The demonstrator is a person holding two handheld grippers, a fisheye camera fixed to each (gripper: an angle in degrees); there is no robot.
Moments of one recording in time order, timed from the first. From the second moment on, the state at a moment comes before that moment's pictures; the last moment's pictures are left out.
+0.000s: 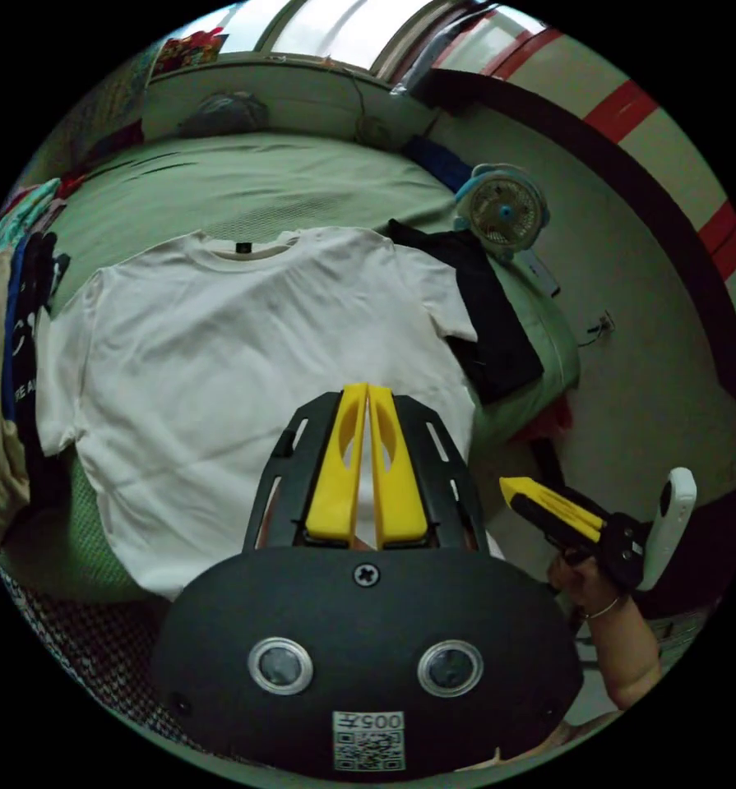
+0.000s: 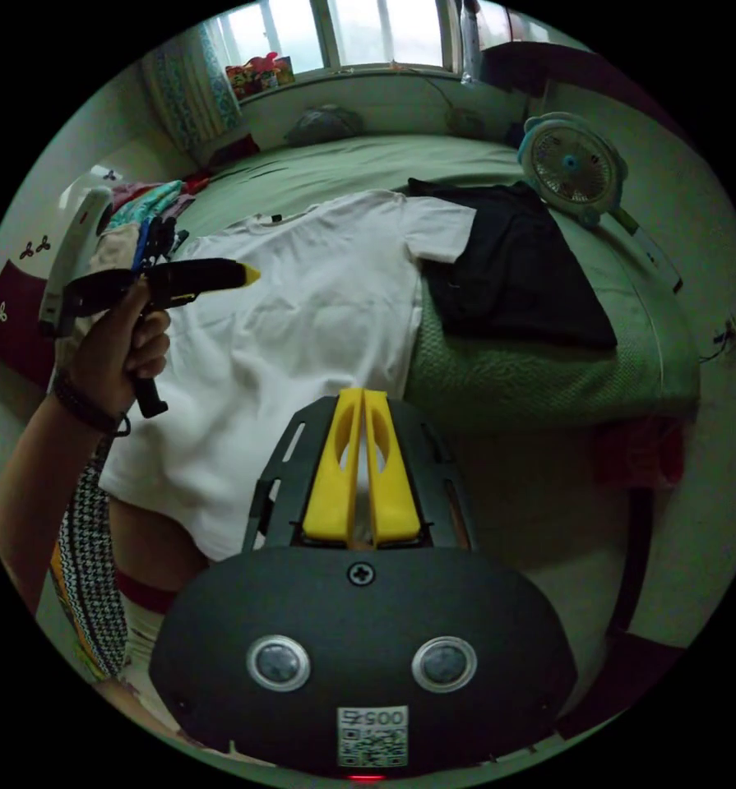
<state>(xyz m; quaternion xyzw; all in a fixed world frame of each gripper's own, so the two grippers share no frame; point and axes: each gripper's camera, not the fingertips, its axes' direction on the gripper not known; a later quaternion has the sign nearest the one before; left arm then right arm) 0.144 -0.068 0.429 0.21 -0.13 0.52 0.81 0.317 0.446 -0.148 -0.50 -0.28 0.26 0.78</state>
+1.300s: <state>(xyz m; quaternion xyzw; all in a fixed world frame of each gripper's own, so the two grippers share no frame) 0.227 -0.167 0.492 0.19 -0.14 0.65 0.72 0.355 0.410 0.270 -0.51 -0.18 0.31 0.78</state>
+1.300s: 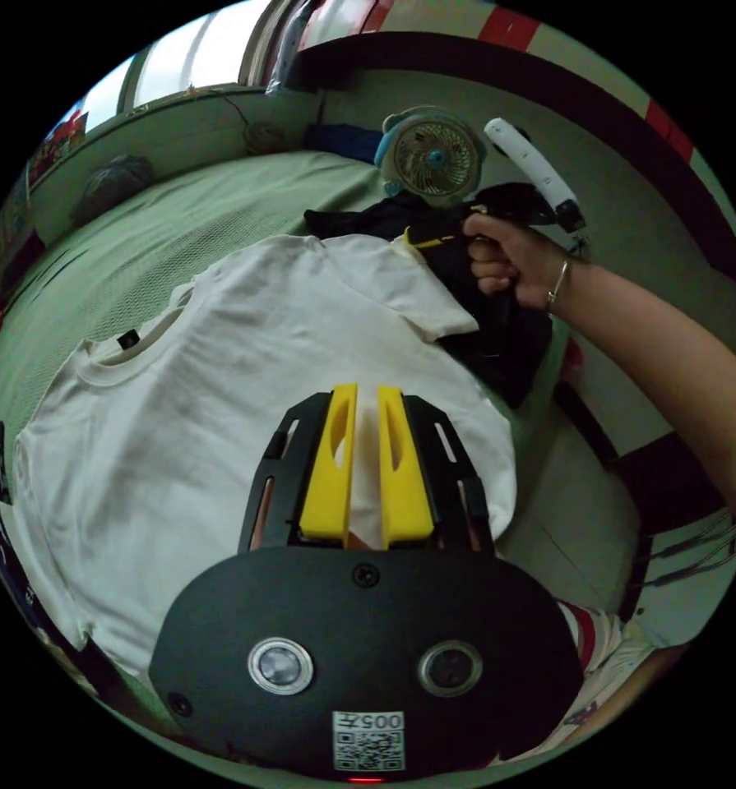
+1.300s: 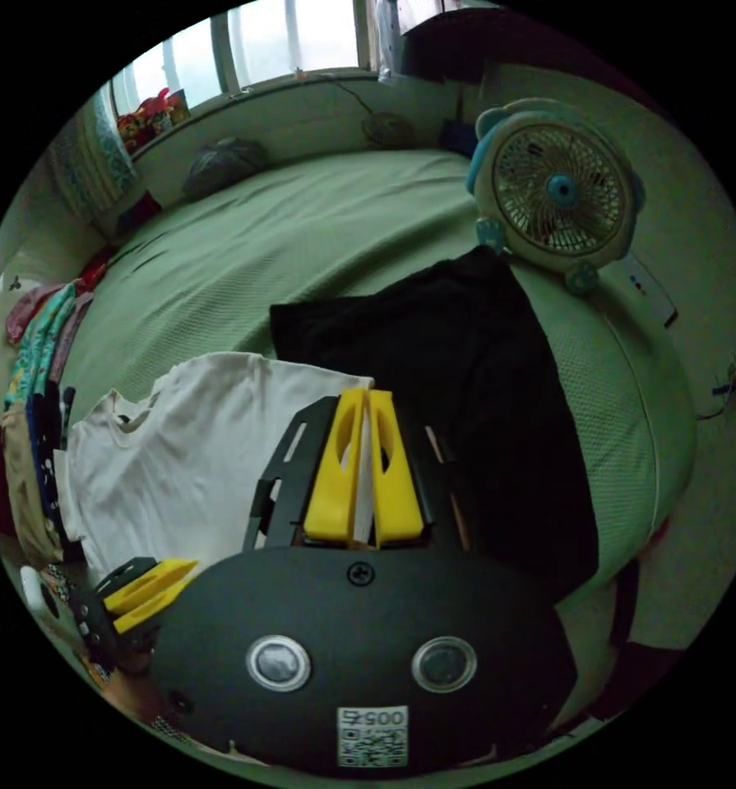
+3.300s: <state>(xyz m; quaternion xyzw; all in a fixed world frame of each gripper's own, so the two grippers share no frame) -0.149 -0.301 0.117 0.41 -0.14 0.19 0.88 -0.182 -0.050 0.439 -0.51 -0.55 0.18 0.63</state>
